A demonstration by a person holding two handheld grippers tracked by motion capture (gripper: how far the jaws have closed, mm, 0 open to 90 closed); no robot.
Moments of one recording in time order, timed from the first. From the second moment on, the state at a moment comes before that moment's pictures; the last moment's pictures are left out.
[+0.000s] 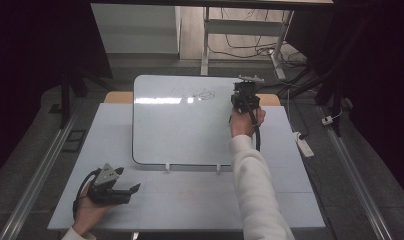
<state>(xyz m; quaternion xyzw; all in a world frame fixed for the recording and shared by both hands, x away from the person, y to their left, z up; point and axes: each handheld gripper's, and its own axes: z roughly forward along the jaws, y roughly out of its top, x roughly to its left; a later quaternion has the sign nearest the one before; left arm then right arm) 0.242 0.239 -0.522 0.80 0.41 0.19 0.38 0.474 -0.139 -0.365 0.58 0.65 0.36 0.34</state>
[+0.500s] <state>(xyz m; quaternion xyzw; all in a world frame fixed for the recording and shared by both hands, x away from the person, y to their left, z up) 0.243 0.239 -0.522 0.80 0.41 0.19 0.38 0.474 -0.139 -0.366 0.58 0.65 0.36 0.33</state>
